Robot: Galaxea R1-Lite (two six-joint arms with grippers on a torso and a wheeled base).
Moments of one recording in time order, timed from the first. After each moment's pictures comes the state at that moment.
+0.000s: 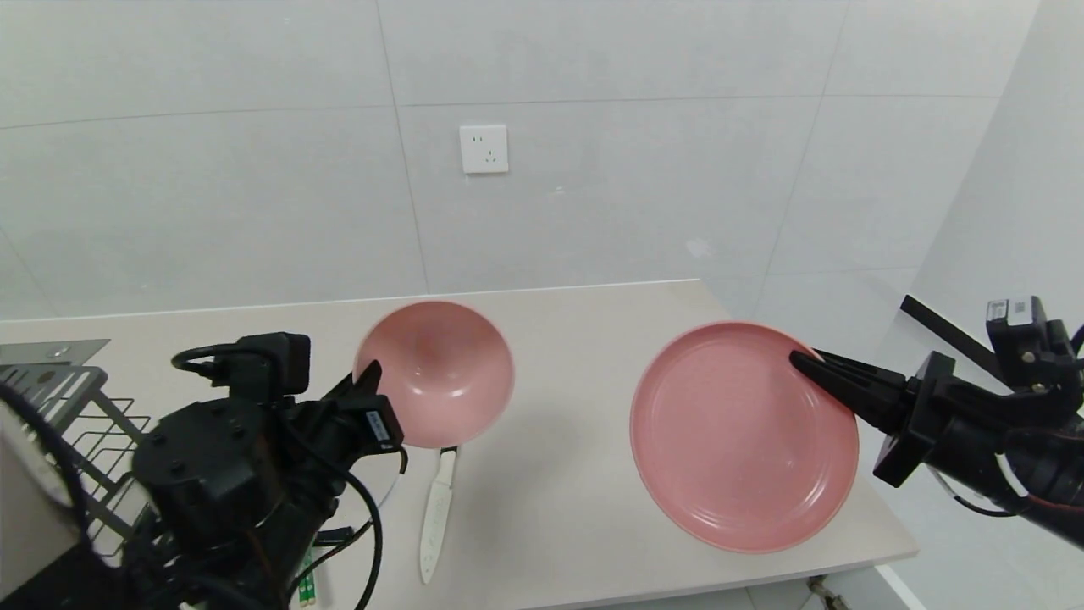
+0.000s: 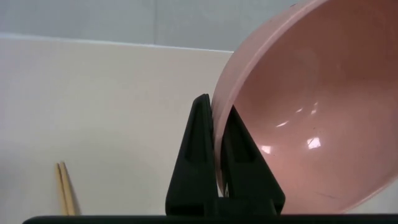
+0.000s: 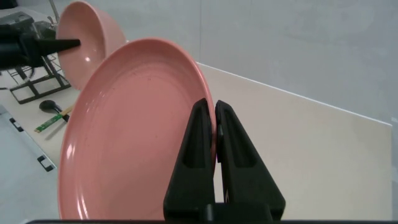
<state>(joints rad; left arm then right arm) -0.63 1.84 -0.22 -1.57 0.60 -0.20 0.22 1.66 -0.13 -1.57 0.56 0.02</state>
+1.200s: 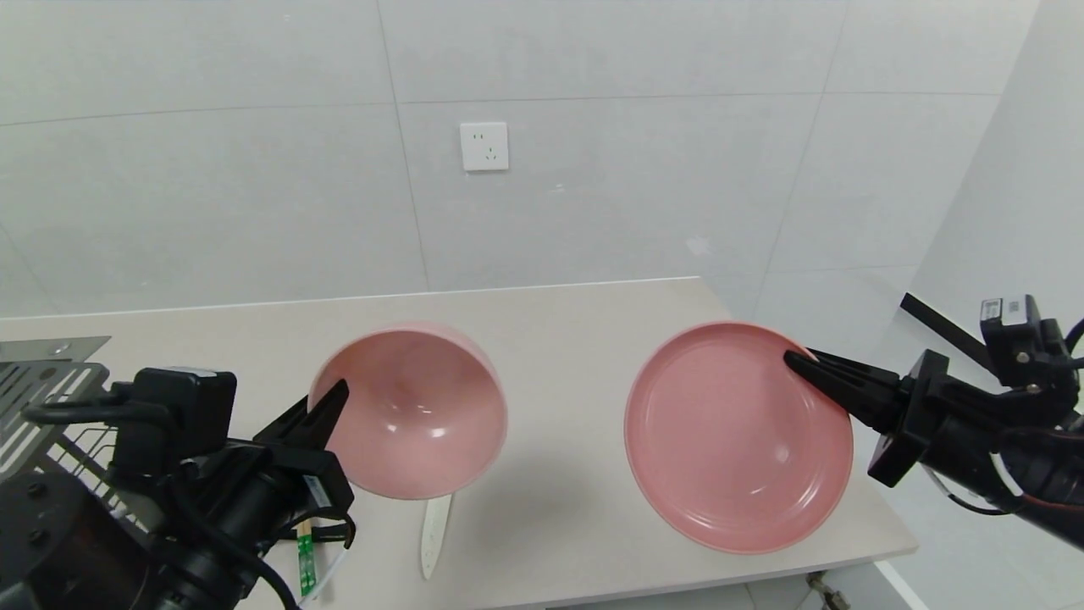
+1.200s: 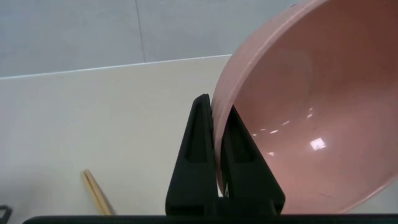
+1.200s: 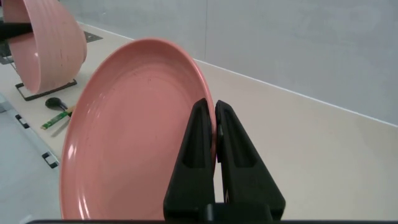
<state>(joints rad) -0.75 1.57 -0.03 -1.57 0.56 -0.01 0.24 1.66 -0.14 -1.57 0.56 0.01</state>
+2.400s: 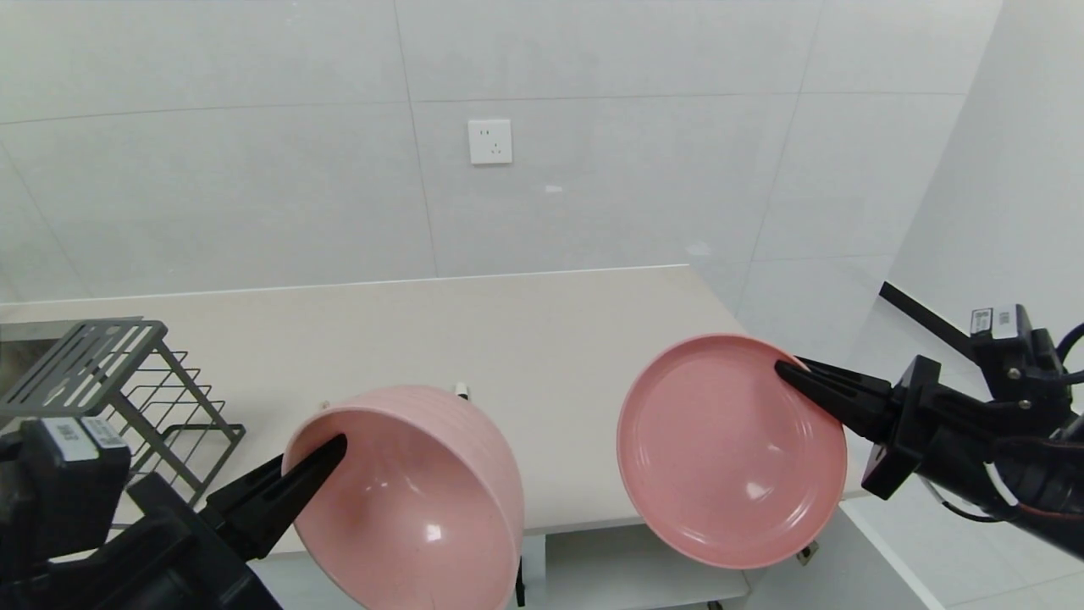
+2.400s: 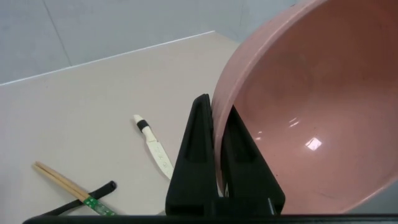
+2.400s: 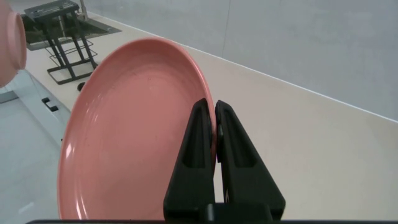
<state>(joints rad) -0.83 1.24 0.00 -1.25 0.29 -0.01 0.27 1.67 -0.13 -1.57 0.56 -0.03</state>
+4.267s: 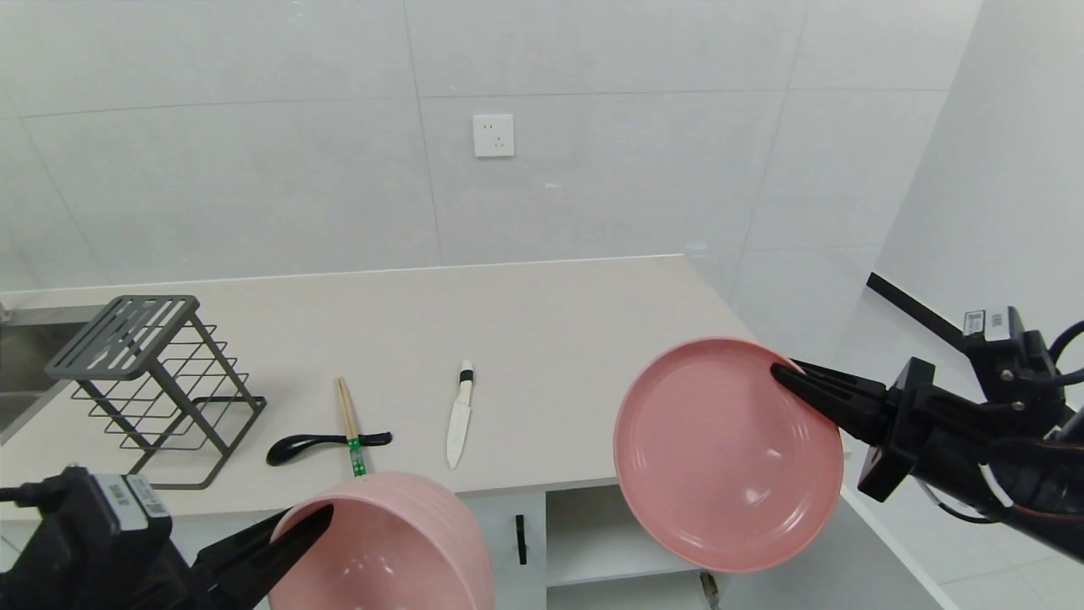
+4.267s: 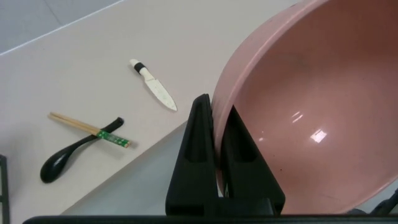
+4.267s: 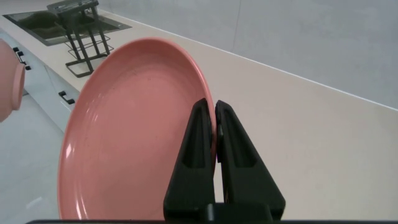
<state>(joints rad) -0.77 1.11 0.00 -0.91 0.18 0.09 0.27 1.68 -0.13 -1.57 0.56 -0.03</state>
